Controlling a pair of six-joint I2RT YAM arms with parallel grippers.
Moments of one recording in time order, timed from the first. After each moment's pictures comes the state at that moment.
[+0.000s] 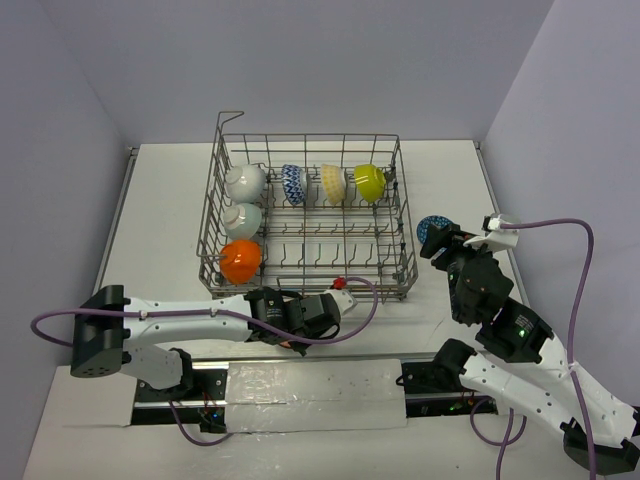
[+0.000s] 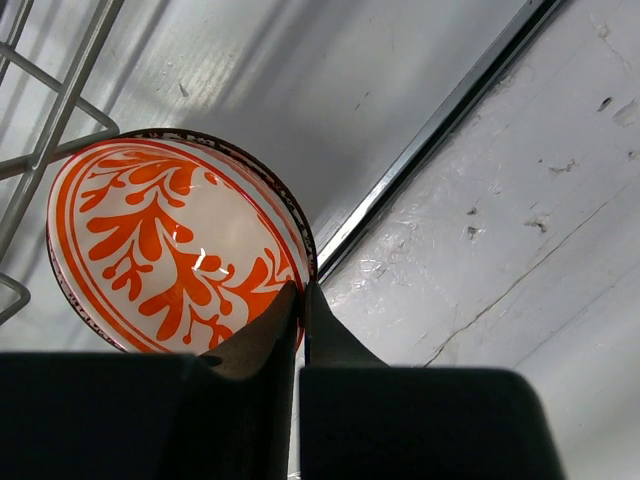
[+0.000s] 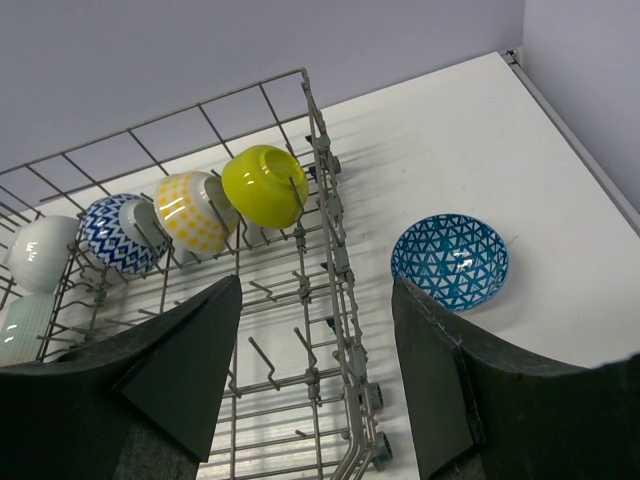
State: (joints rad) left arm -1.37 1.42 1.02 -0.73 -0.21 -0.39; right arm 0.82 0.48 0.78 -0.45 0.95 0.40
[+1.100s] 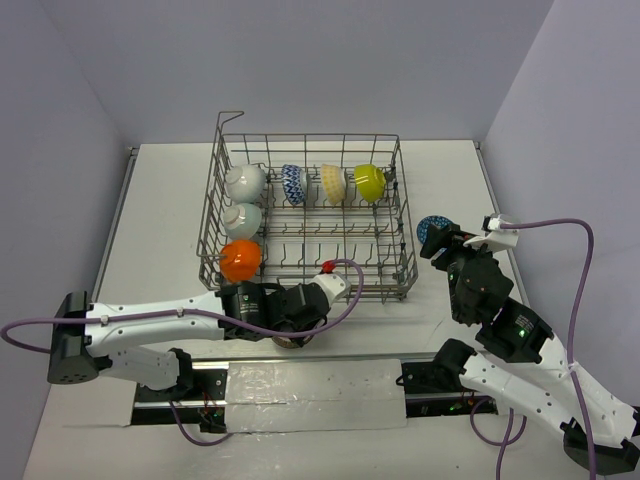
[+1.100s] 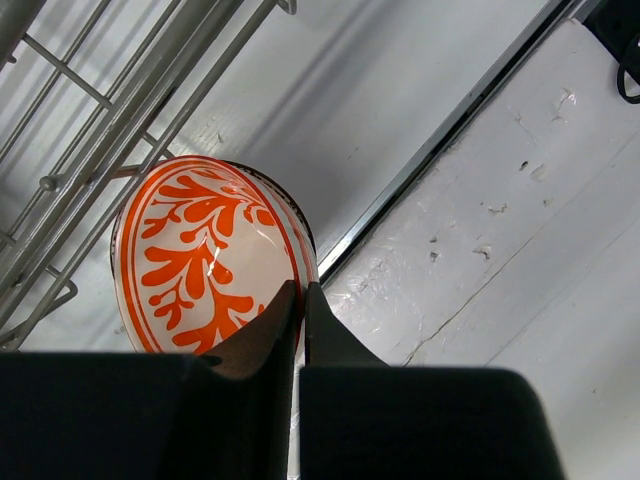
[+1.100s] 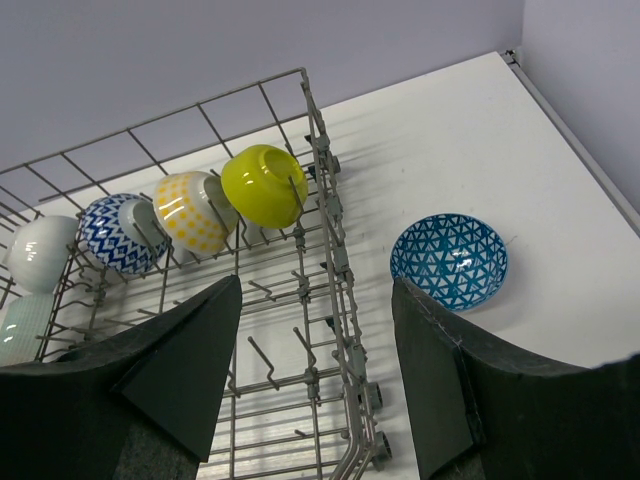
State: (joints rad) left arm -1.37 1.29 1.07 -0.75 -0.27 -0.43; right arm 0.82 0.48 0.78 -0.45 0.95 0.40
